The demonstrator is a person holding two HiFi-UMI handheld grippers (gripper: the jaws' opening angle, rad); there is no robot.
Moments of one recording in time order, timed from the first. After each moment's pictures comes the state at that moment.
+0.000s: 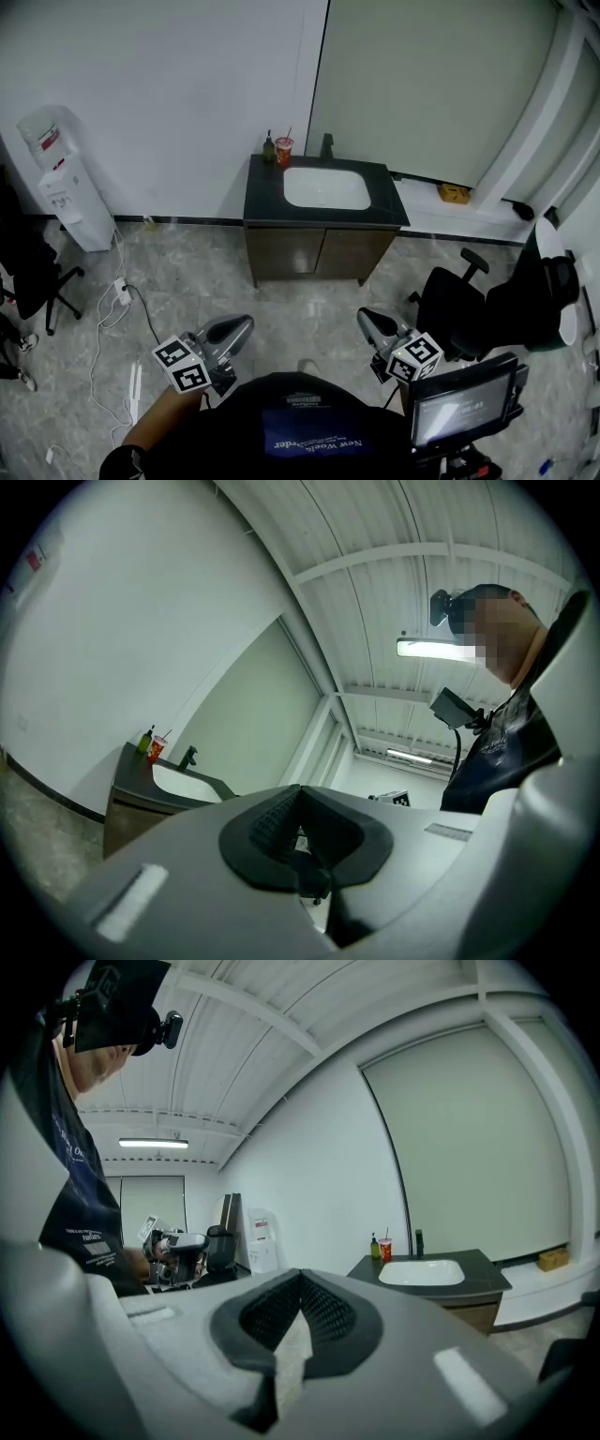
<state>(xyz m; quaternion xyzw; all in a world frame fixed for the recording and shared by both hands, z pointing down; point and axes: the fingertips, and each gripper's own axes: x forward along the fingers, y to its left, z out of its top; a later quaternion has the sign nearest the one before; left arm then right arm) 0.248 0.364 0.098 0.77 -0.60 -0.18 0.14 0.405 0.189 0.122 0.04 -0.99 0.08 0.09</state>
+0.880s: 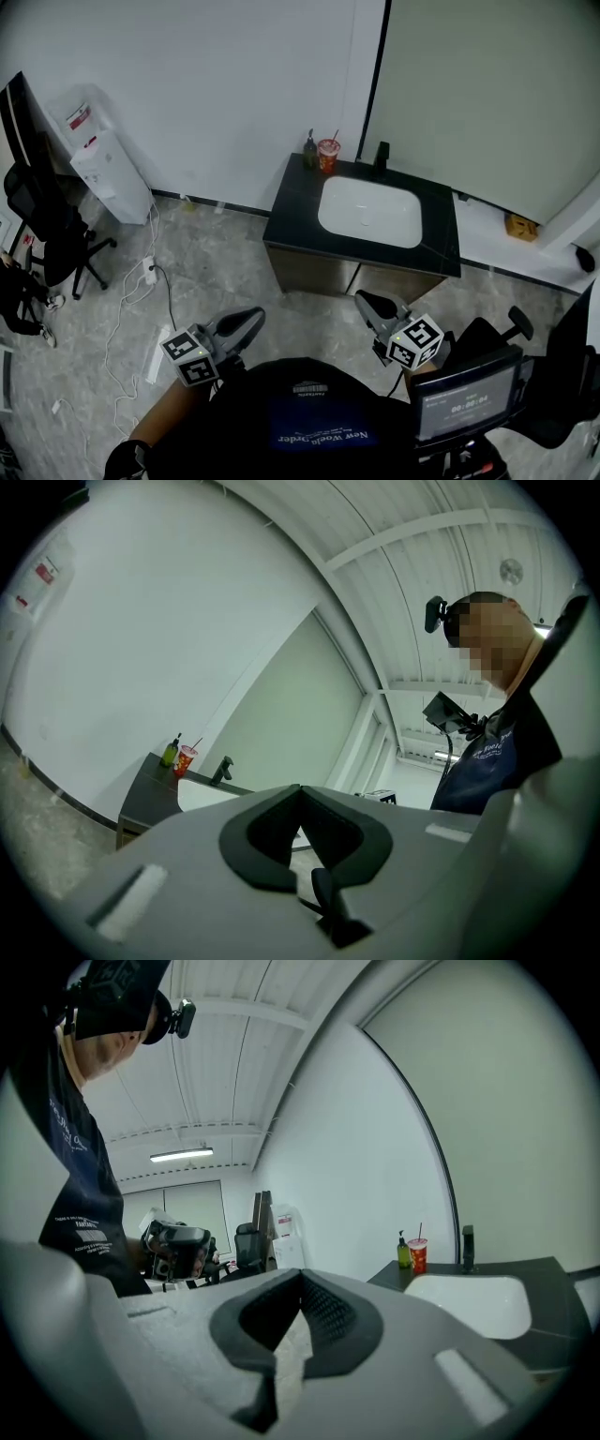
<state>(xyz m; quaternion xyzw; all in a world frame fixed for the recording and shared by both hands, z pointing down) 0.136 0.172 0.112 0.69 -0.68 -0.17 0.17 0.210 -0.013 0.161 -0.12 -0.98 0.08 0.09</state>
